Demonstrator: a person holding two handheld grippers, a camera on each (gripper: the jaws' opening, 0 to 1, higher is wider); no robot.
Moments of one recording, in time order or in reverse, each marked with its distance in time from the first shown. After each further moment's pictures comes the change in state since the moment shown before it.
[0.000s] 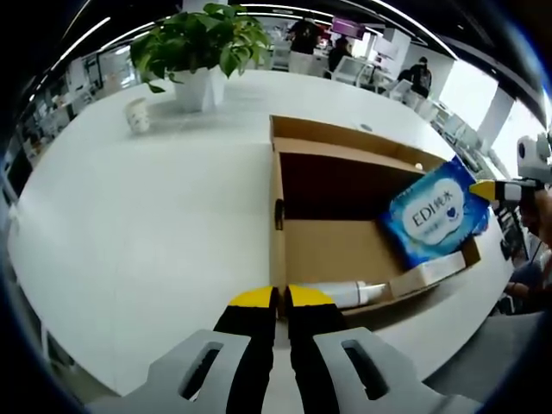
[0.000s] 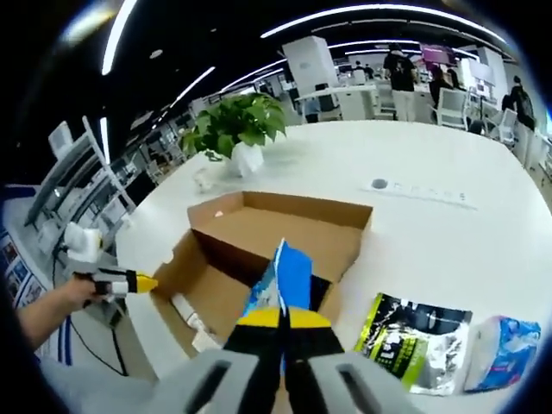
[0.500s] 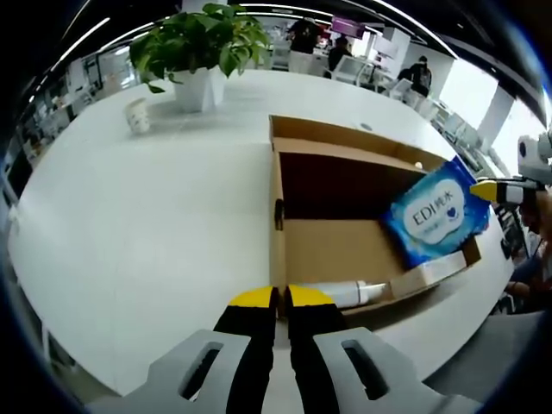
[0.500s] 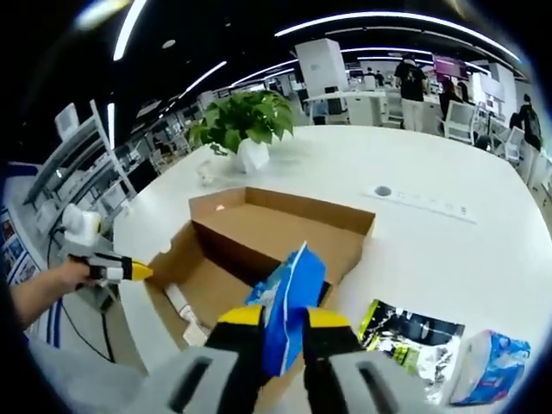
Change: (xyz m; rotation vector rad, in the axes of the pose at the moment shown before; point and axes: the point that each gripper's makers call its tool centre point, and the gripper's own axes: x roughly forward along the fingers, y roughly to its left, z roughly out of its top) left arm 0.002 0.003 0.001 0.005 0.003 0.003; right arm 0.004 -0.002 -0.006 -0.107 0.024 -0.031
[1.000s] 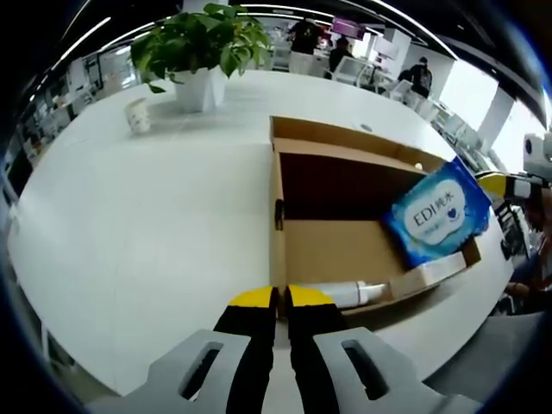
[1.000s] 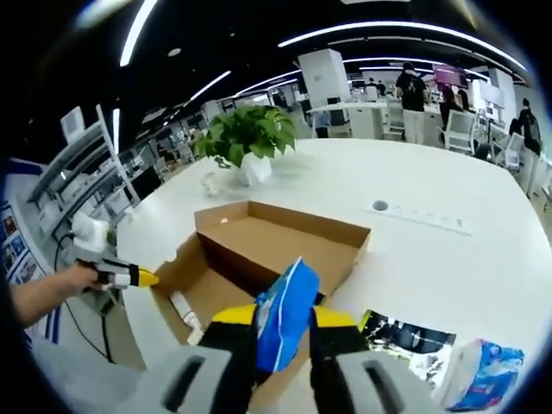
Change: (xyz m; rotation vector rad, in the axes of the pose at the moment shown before) left arm -0.002 -0.003 0.000 -0.002 -0.003 0.000; right arm -0.010 -0.003 0.012 -0.018 -0.046 0.016
